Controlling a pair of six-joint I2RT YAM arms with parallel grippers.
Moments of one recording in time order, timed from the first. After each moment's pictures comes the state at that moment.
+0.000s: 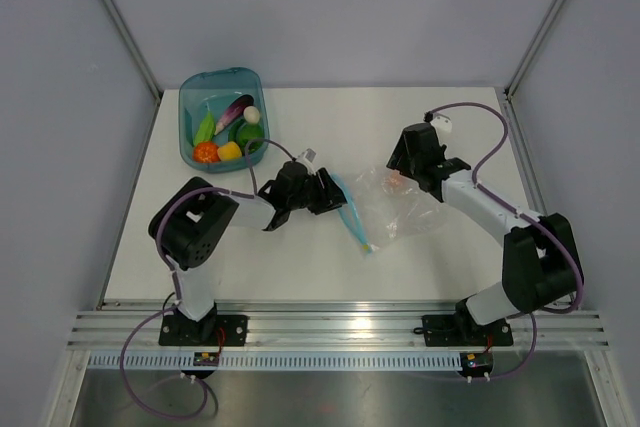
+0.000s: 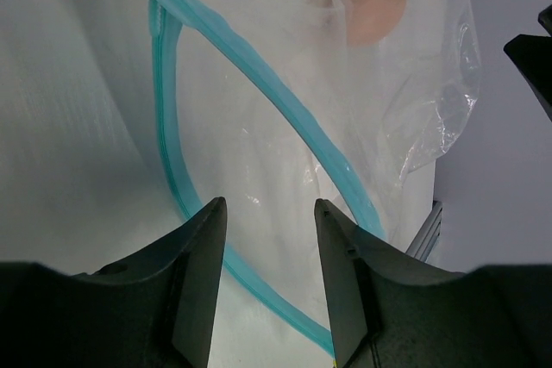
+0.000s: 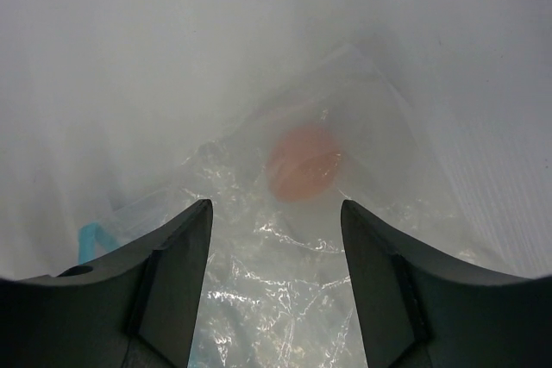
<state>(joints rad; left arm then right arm) -0.63 1.85 0.81 0.53 0.31 -0.99 0.39 1.47 0.99 -0.23 0.33 0.64</state>
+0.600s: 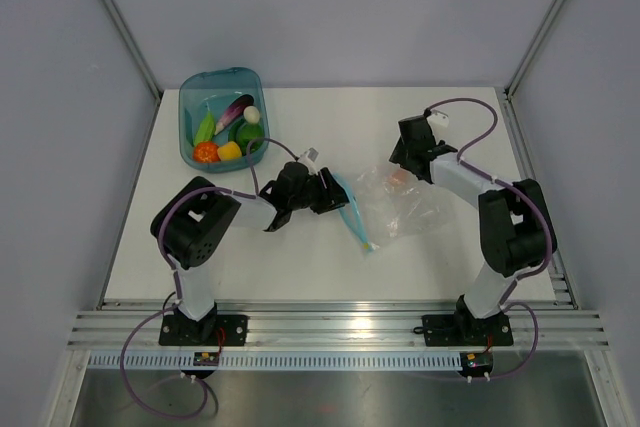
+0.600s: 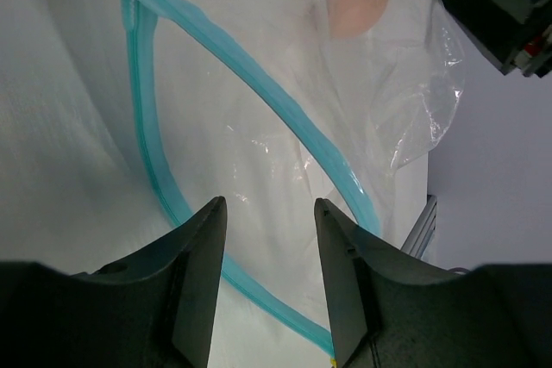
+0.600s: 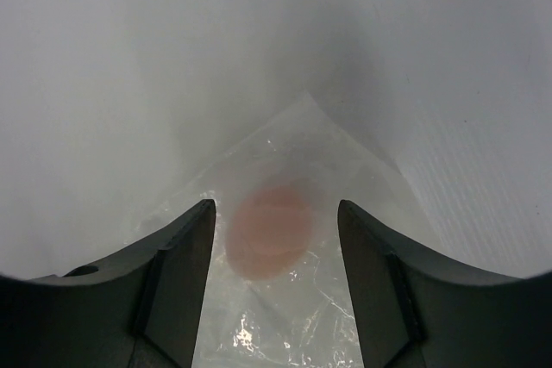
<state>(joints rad) -0.64 1.87 0.81 0.57 0.32 -0.99 0.34 1.72 1.13 -0.21 0.40 0.64</state>
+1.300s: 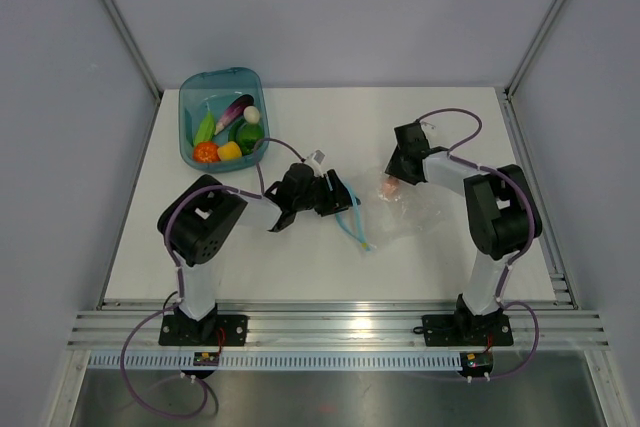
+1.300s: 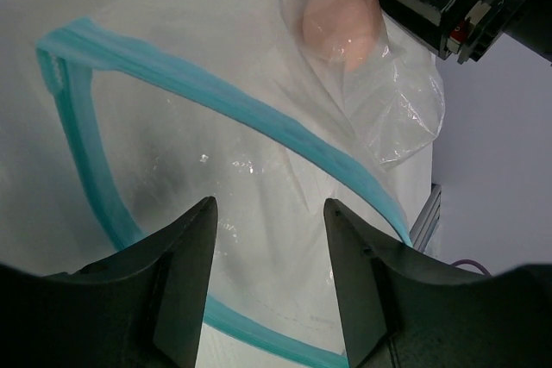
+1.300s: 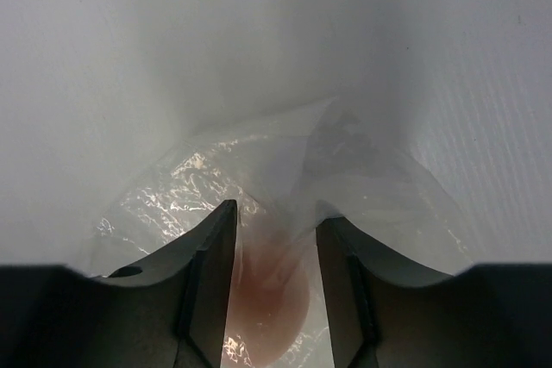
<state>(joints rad) -0.66 1.91 0.83 0.58 0.34 -0.98 0.32 1.86 1.14 -0.21 0.23 0.66</state>
